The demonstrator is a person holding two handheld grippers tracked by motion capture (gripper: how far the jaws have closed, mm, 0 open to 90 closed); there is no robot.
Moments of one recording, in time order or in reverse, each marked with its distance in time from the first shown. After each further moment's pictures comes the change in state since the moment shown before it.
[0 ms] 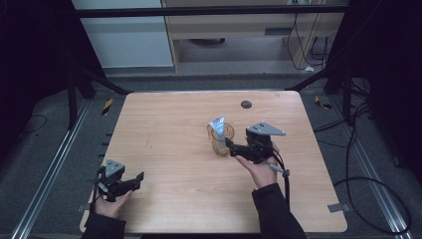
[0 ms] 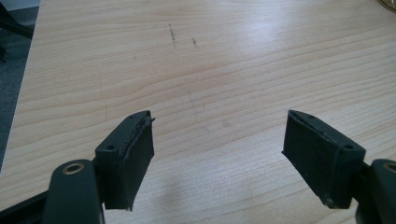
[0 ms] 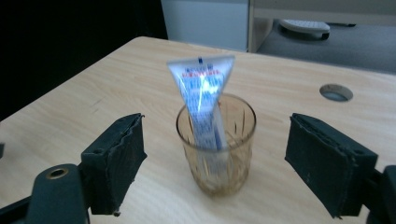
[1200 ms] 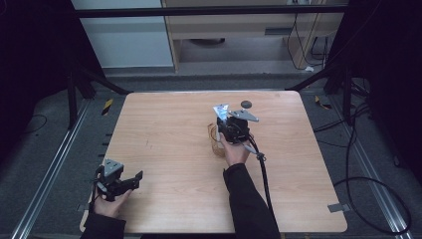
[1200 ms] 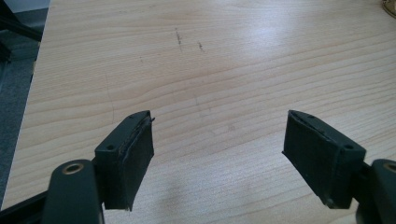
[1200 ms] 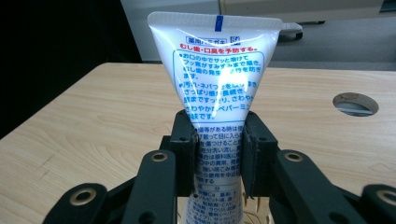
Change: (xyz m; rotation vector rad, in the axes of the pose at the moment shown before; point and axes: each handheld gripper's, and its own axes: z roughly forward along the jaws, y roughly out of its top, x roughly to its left) left arm 0.003 0.001 -0.001 -0.012 0.010 -0.009; right arm 0.002 0.007 0.102 -0.061 -0.113 0.121
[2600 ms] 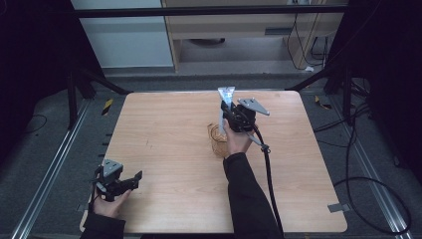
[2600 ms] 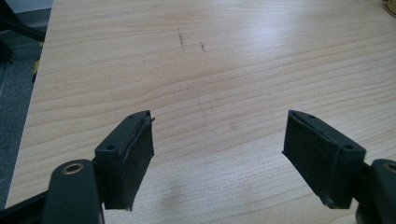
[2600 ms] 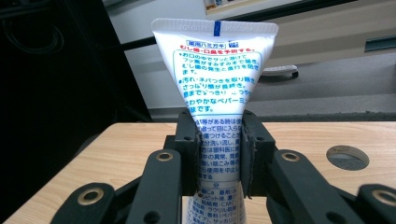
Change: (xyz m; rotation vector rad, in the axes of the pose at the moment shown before) left arm 0.001 0.000 -0.001 -0.001 0.004 0.000; right arm -0.004 0.037 -0.014 -0.187 0.006 0.084
